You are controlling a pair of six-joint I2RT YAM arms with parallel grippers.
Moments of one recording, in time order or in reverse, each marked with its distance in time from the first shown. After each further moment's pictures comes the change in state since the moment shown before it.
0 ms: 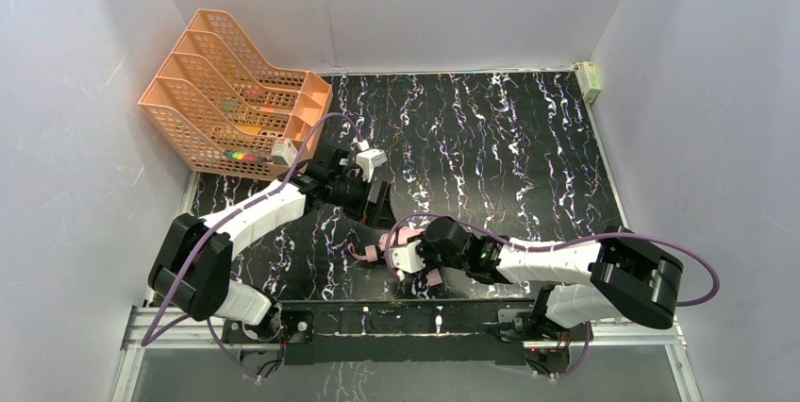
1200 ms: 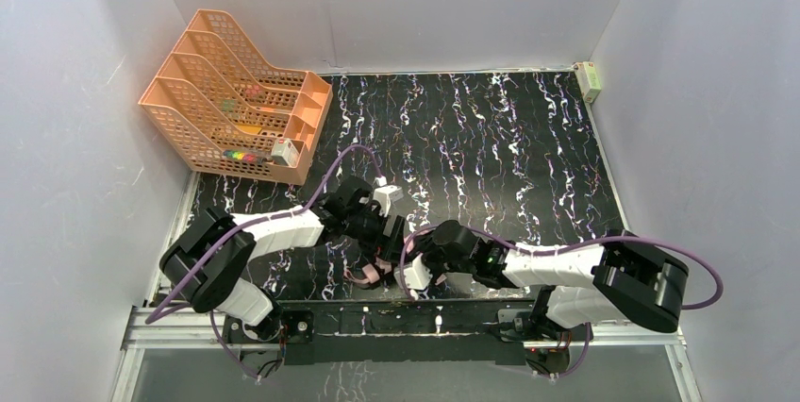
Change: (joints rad) left arm -0.201 0.078 -0.224 0.310 -0.040 -0.170; right arm -0.011 -0.026 -0.077 0.114 -0.161 -0.297
